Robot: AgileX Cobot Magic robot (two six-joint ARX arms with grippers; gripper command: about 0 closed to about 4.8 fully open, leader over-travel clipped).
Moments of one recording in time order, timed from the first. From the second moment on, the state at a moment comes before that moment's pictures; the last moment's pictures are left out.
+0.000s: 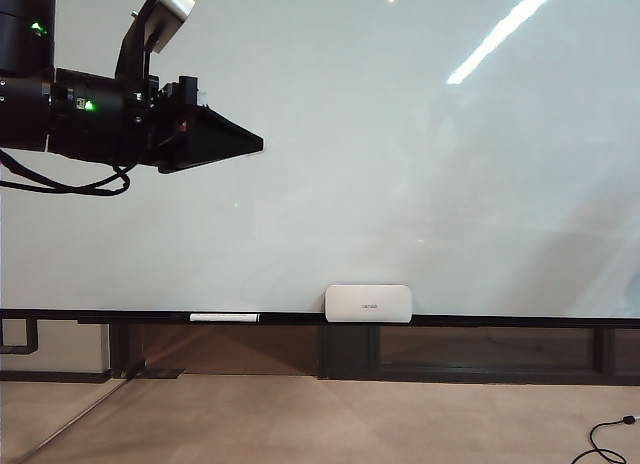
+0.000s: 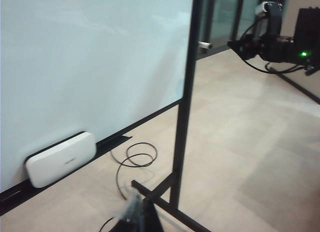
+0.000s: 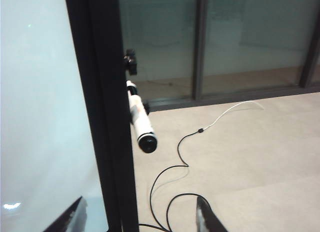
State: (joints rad) left arm -0.38 1.55 0.53 1.01 0.57 0.03; right arm -0.46 2.05 1.07 0.99 -0.19 0.02
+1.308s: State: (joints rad) left arm -0.38 1.57 0.55 1.01 0.56 0.05; right arm -0.47 2.34 1.40 1.02 -0.26 -0.09
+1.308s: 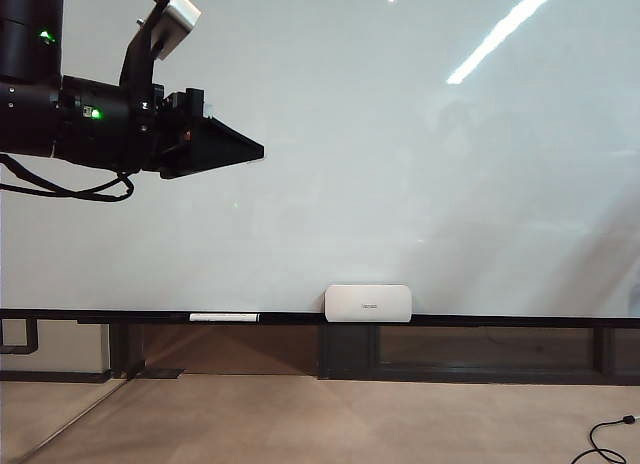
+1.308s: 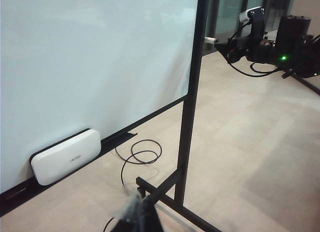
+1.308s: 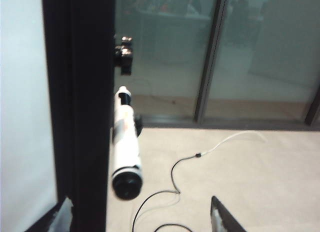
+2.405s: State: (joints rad) left arm -0.38 1.58 0.55 0.99 0.52 0.06; right arm -0.47 2.40 1.58 0.92 -0.29 -0.09
